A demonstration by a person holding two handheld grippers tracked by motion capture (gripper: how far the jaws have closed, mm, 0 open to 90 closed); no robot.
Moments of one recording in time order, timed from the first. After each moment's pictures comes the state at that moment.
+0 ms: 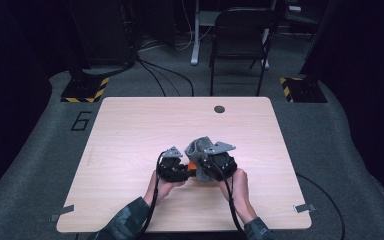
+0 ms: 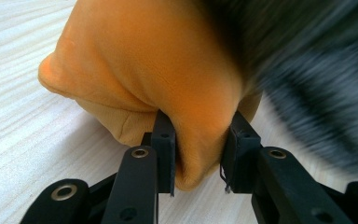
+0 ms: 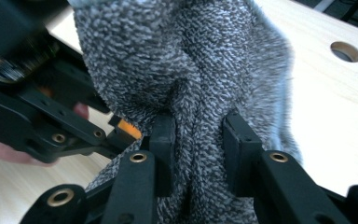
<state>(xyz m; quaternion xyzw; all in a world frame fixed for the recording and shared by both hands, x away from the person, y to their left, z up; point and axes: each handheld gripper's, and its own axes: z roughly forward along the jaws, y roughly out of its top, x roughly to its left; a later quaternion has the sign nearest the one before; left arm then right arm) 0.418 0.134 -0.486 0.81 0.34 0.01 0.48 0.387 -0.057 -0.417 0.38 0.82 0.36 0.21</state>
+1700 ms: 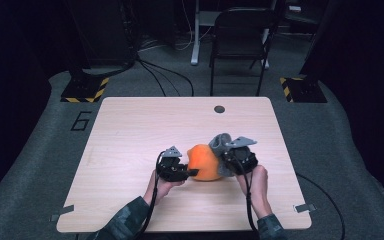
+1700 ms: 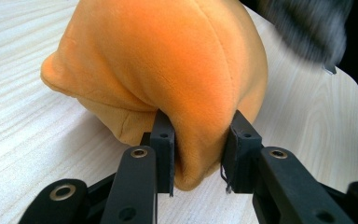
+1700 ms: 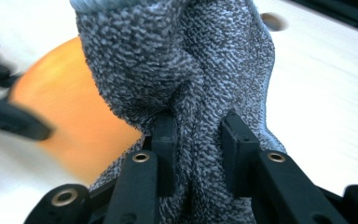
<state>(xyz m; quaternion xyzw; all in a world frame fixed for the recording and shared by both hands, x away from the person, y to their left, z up) 0.421 0.137 -0.488 0.81 0.34 0.01 0.48 0.401 -0.109 -0.414 0.44 0.80 0.32 0.24</state>
